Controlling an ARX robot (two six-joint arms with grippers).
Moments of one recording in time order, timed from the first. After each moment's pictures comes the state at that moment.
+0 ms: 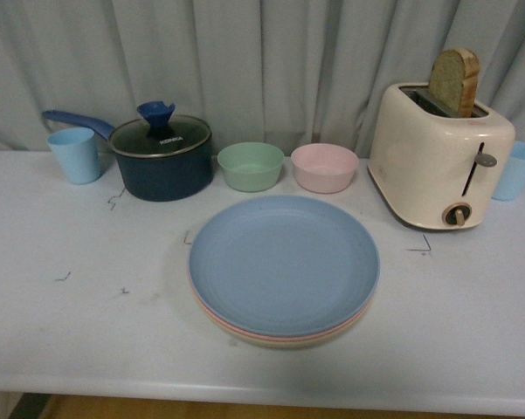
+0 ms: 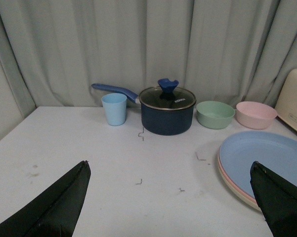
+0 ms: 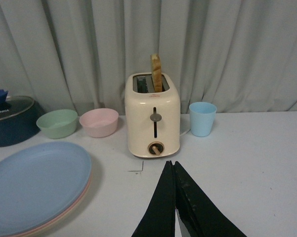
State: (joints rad) left arm 0.00 0.00 0.01 0.00 0.00 0.00; right arm 0.00 0.45 0.01 0.45 0.00 0.01
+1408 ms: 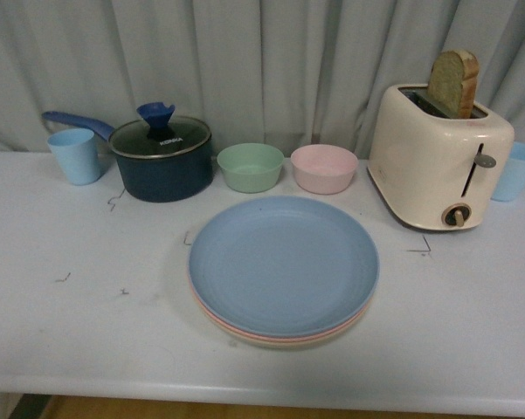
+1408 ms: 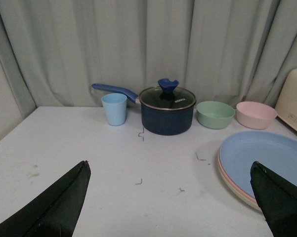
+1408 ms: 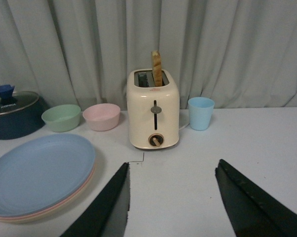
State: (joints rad) left arm 0.00 0.00 0.01 0.00 0.00 0.00; right arm 0.00 0.00 0.01 0.00 0.00 0.01
